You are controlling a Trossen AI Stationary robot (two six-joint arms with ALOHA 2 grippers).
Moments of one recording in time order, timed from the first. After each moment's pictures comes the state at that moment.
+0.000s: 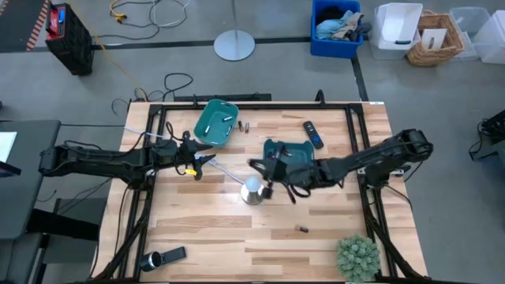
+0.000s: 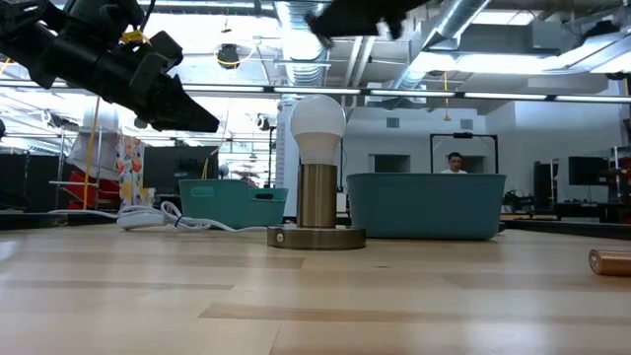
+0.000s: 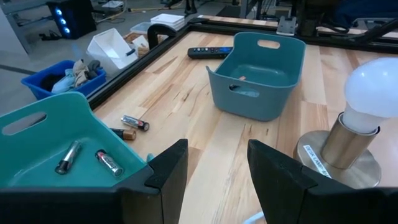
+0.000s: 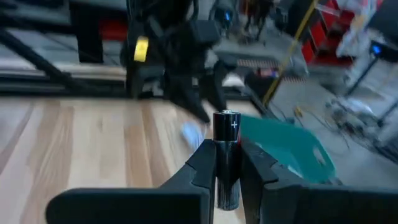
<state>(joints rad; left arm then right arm) 0.16 0.80 0.29 0.24 -0.24 -0.03 0.22 1.54 1.04 0.23 0.61 -0.07</state>
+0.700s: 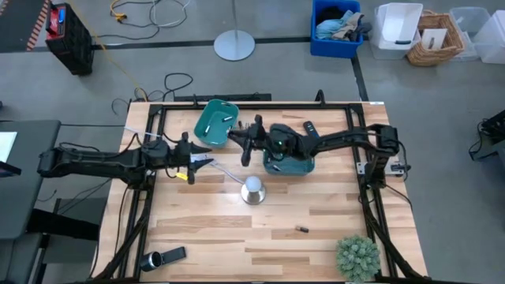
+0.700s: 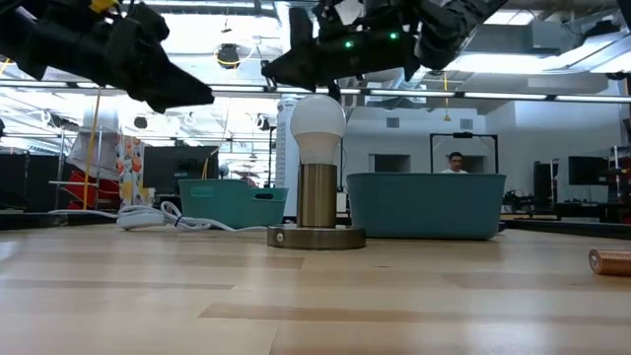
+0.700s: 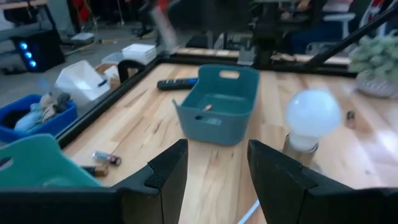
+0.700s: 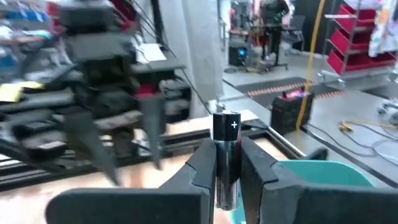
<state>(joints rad) 0.11 0.68 0.29 0.22 -0.15 0.02 -0.13 1.82 1.13 0.68 0.15 0.05</state>
